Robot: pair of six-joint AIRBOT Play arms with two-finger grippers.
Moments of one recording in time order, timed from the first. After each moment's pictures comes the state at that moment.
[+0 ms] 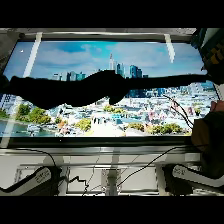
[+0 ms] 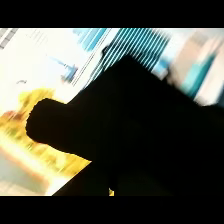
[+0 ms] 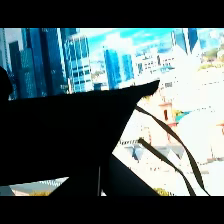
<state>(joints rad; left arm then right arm) 0.50 -1.19 1.29 1.53 -1.07 -1.58 -0.52 -1.33 1.58 -1.18 1.44 1.35</state>
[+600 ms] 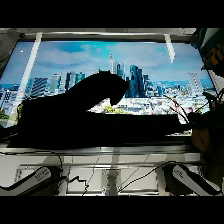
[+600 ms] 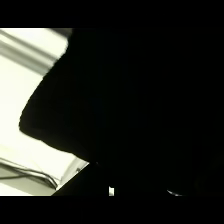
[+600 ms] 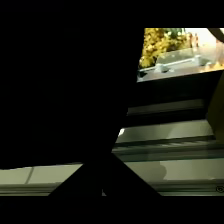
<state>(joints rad) 0.64 -1.20 0.93 1.84 -1.49 -1.43 -0.52 -1.09 0.93 -1.41 1.54 1.31</state>
